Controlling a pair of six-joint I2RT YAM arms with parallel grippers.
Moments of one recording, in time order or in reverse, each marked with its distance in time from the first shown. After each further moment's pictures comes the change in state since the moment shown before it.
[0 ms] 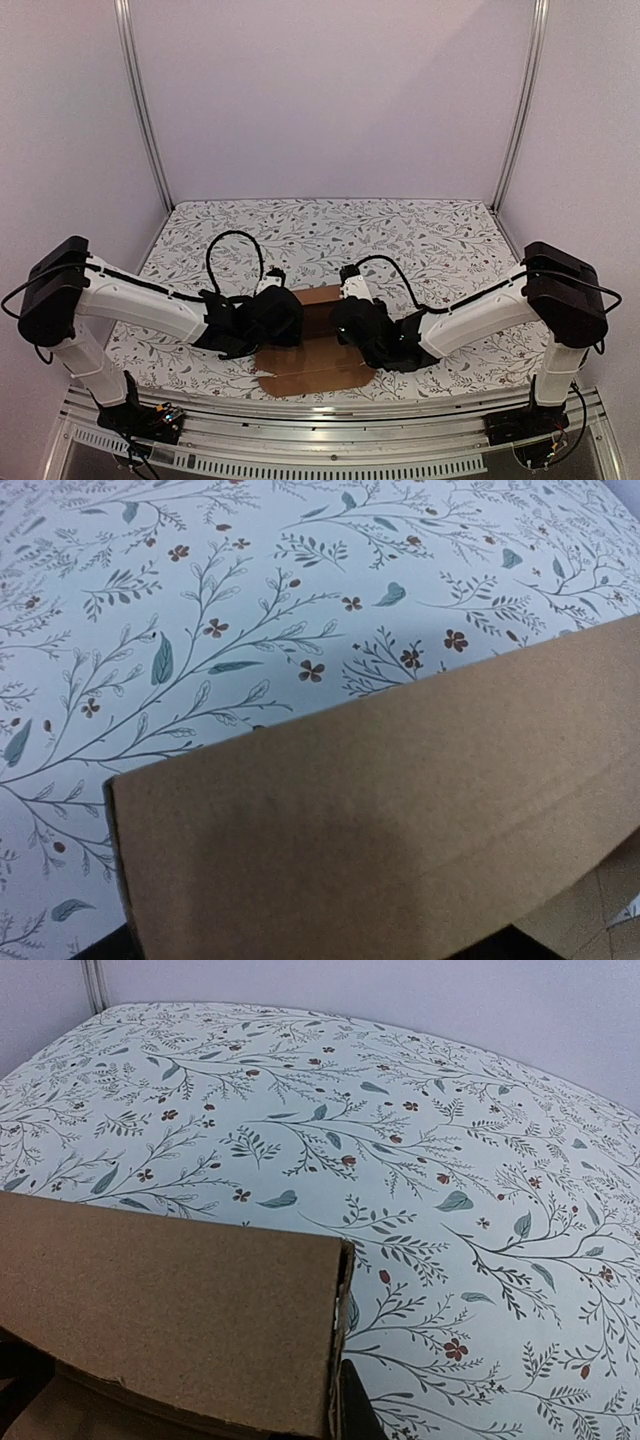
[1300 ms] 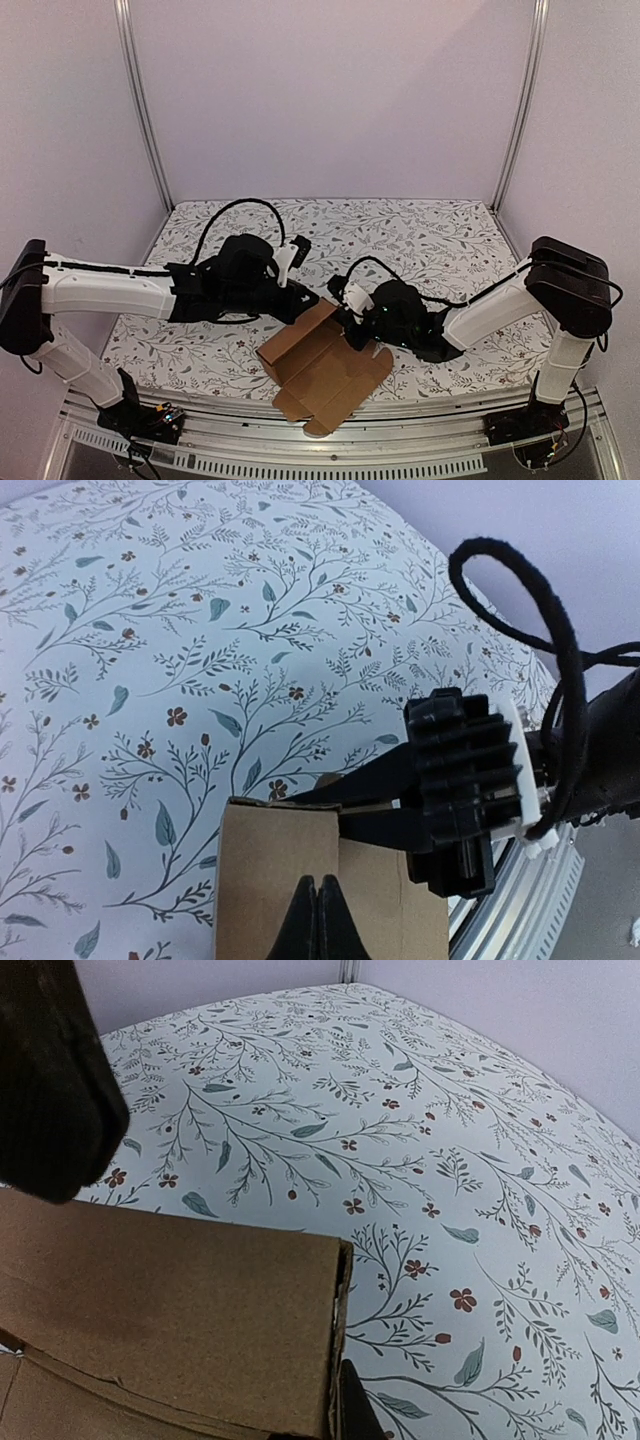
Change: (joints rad) left arm 0.136 -0.198 0.037 0.150 0.612 0.357; right arm -0.171 -0.051 -0.219 0.423 -0.722 -0.504
